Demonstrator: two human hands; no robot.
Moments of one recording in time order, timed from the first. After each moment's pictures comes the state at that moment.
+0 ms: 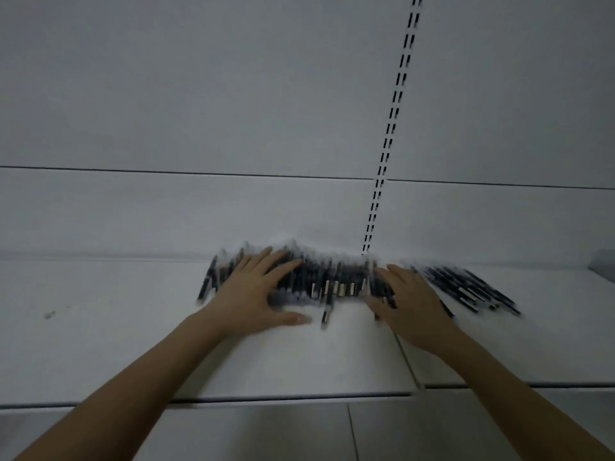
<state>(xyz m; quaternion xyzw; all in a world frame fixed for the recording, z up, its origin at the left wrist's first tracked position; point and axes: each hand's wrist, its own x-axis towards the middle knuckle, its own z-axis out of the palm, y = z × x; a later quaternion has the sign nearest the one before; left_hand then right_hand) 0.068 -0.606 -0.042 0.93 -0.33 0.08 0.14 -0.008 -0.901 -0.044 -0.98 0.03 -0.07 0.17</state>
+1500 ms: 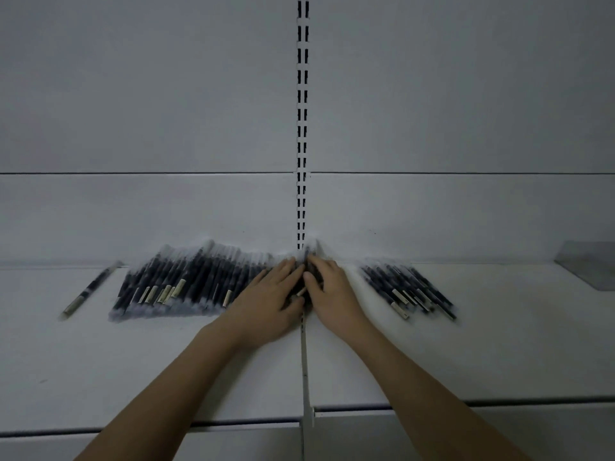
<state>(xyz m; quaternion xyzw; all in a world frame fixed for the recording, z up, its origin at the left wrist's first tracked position) 0.064 -0.783 -0.060 0.94 -0.32 0.03 0.14 0.047 -0.941 -0.069 -0.89 -0.02 -0.14 0.43</state>
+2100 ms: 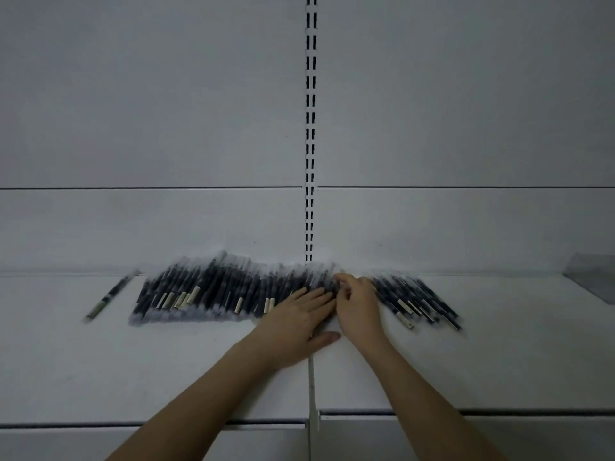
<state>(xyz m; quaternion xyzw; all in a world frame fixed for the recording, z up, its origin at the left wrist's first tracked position) 0.044 -0.805 -0.068 0.89 -0.44 0.11 0.07 0.038 -0.960 -0.076 -0.87 0.06 -0.20 0.45</state>
